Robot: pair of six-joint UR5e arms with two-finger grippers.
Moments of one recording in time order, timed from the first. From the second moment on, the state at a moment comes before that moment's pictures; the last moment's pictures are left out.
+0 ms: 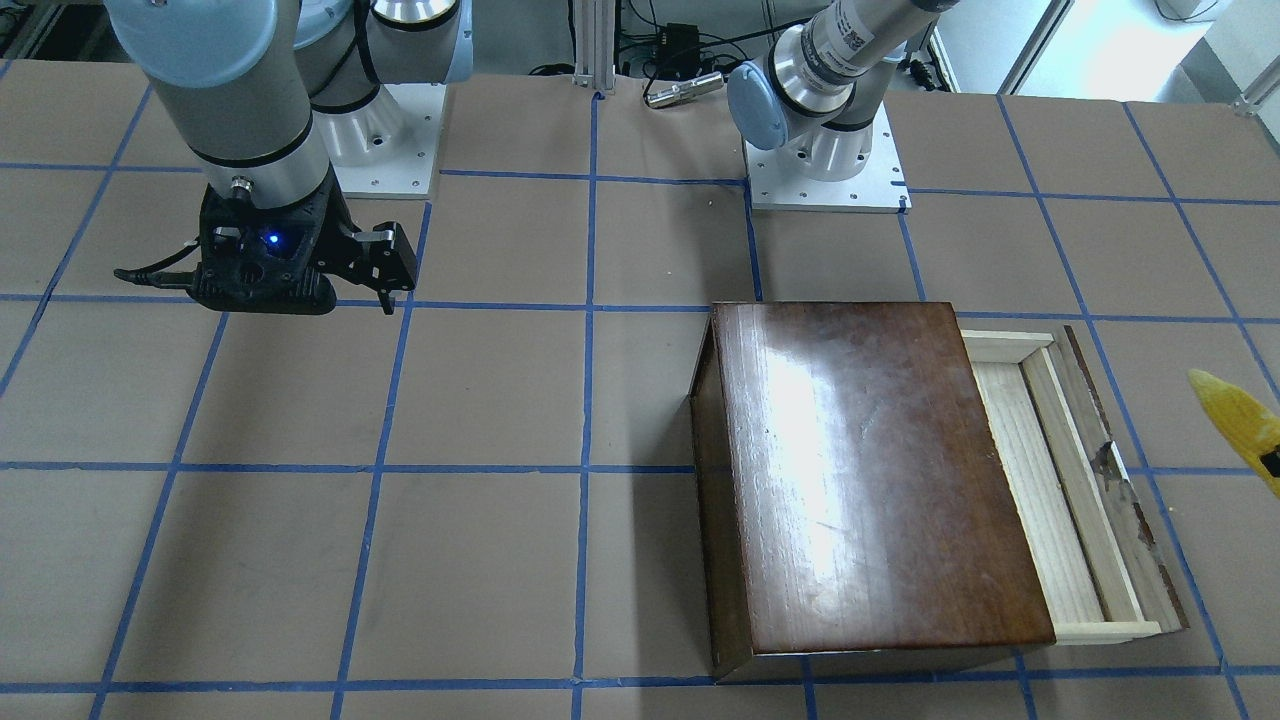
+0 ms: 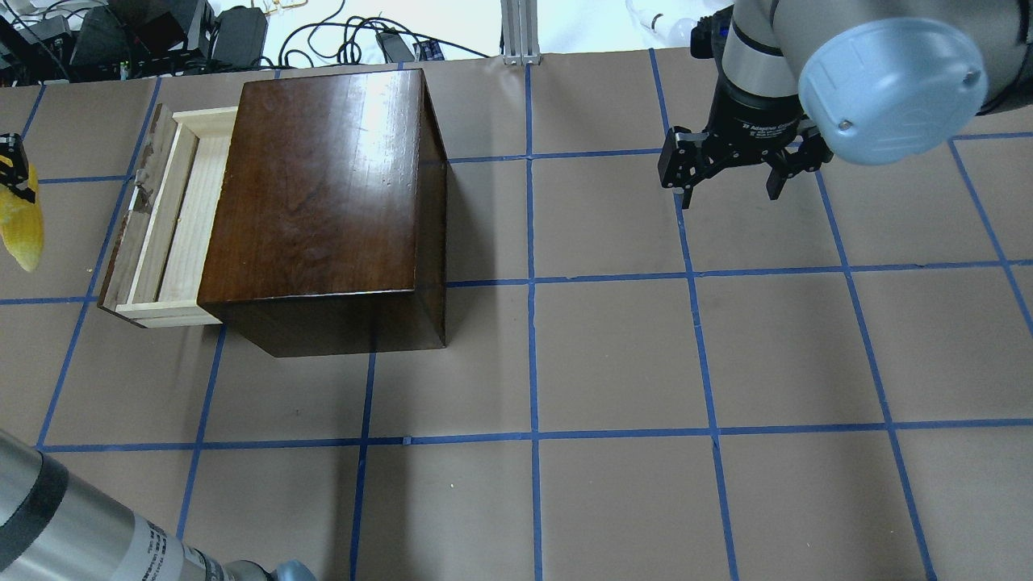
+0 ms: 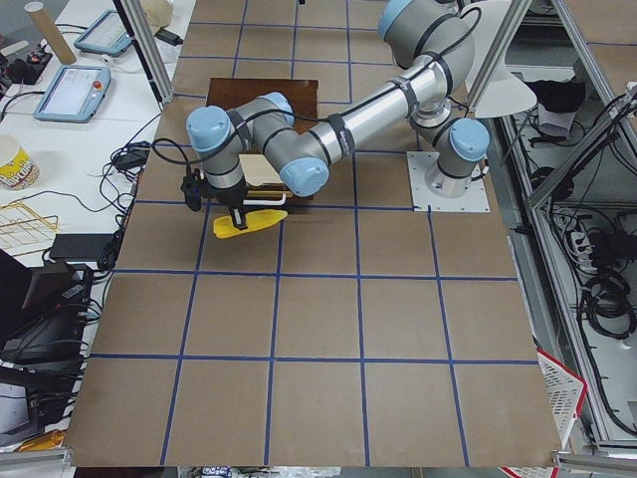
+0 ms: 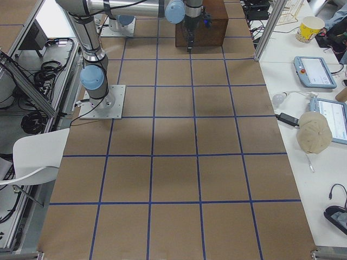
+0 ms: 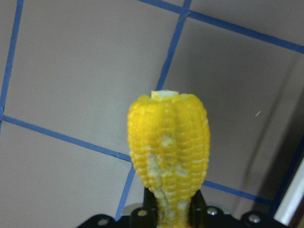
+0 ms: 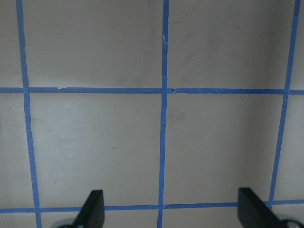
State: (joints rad) left arm -0.99 -2.03 -1.22 -1.45 1.64 0.34; right arm 1.65 -1.48 1.58 -1.63 -1.64 0.06
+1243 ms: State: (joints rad) left arm -1.24 -2.00 -1.27 -1.50 1.62 0.41; right arm 1.65 -1.48 1.58 -1.63 -1.64 0.06
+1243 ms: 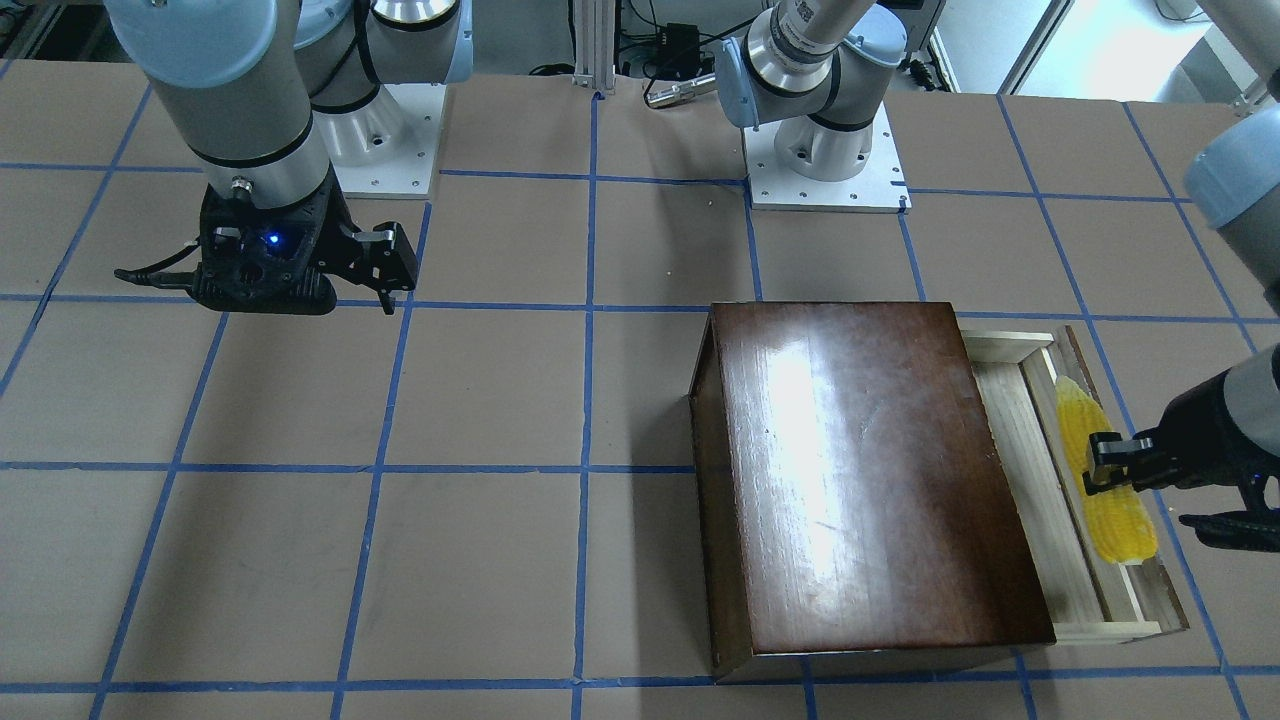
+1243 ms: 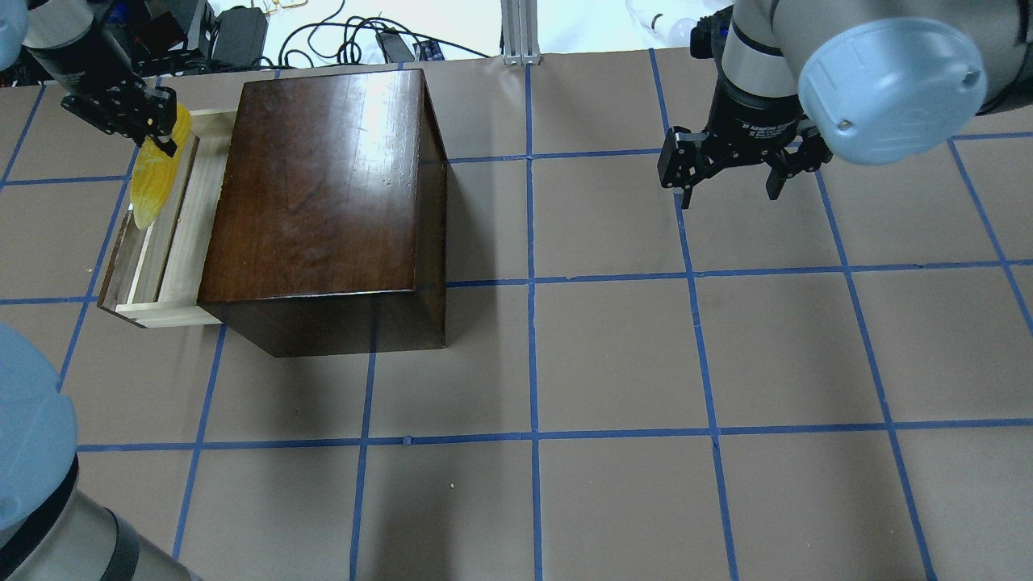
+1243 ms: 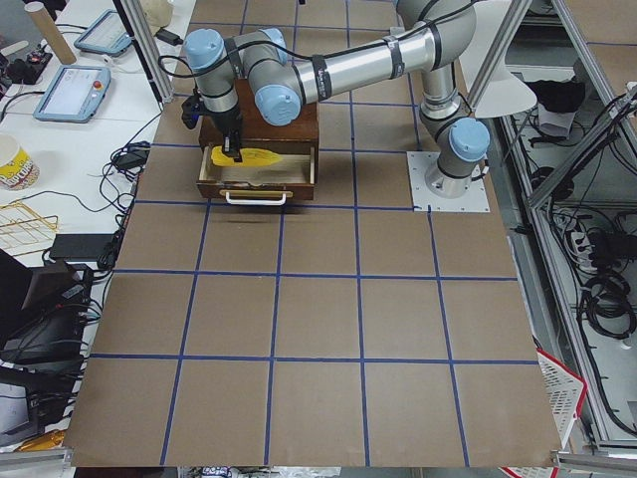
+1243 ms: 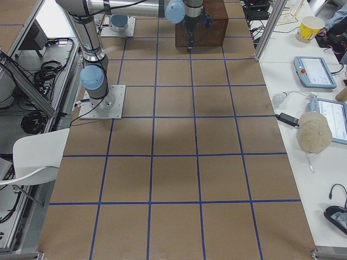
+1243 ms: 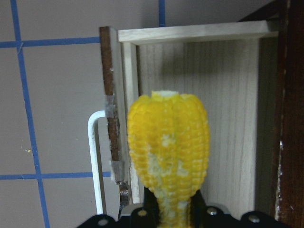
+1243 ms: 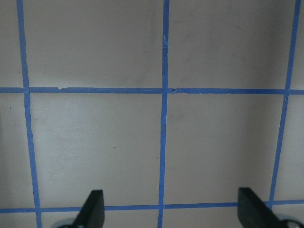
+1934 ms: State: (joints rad) left arm -1.24 -2.02 -1.36 -1.40 1.60 0.43; right arm 1.65 -1.48 1.58 -1.63 -1.64 0.06
